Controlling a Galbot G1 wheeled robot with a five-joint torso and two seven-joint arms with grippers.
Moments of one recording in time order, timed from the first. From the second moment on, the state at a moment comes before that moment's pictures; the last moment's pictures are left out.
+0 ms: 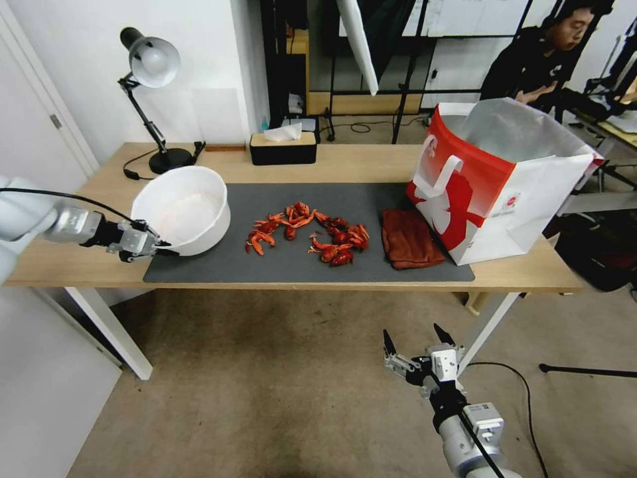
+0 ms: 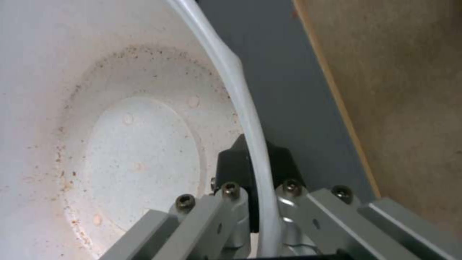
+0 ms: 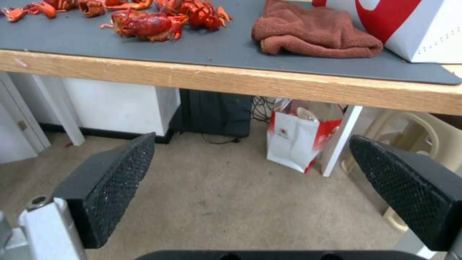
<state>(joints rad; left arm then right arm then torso) 0.43 -0.46 -0.03 -1.41 -0.01 -0.32 1.23 -1.82 1.58 0.50 2.24 -0.09 -0.13 -0.12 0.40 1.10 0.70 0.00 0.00</state>
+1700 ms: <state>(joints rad) 1.01 -0.48 -0.09 -1.89 0.40 -0.70 1.22 -1.83 1.58 0.56 2.29 -0.08 -0.13 -0.12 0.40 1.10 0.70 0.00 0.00</state>
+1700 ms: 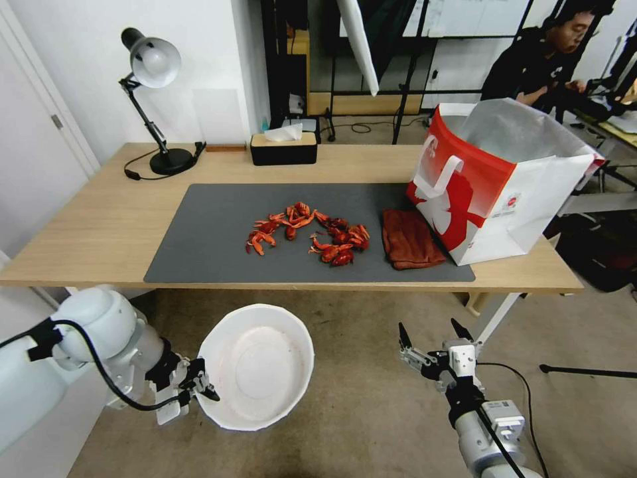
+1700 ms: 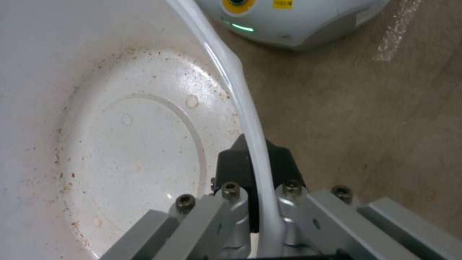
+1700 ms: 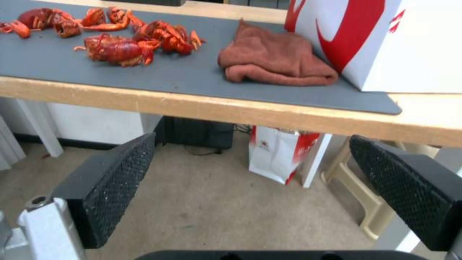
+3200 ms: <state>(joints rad) 0.70 -0.67 0.15 -1.65 0.40 -0.67 1.07 -1.48 1.46 0.56 2.20 0.15 -0.21 -0.06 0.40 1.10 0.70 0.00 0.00</state>
